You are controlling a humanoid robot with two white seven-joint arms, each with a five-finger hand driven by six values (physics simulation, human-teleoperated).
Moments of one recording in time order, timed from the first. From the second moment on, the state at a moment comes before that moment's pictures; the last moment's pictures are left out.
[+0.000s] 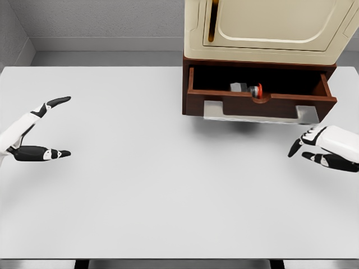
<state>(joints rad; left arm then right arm) 0.00 0.54 0.15 -1.53 0.12 -0.61 -0.61 0.09 -0.92 -0.04 -1.71 0.03 -0.61 0.57</state>
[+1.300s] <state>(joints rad) 0.00 0.47 0.15 -1.63 0.11 -0.61 -0.61 -0.10 -0.91 0.11 -1.67 0.09 -0.61 0.56</state>
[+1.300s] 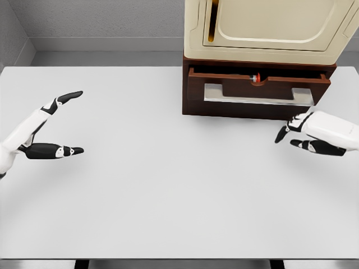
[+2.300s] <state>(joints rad) 0.00 0.45 0.15 -1.63 0.11 -0.61 -0.61 -0.28 -0.77 0.15 -1.56 0.14 -0.61 0.56</state>
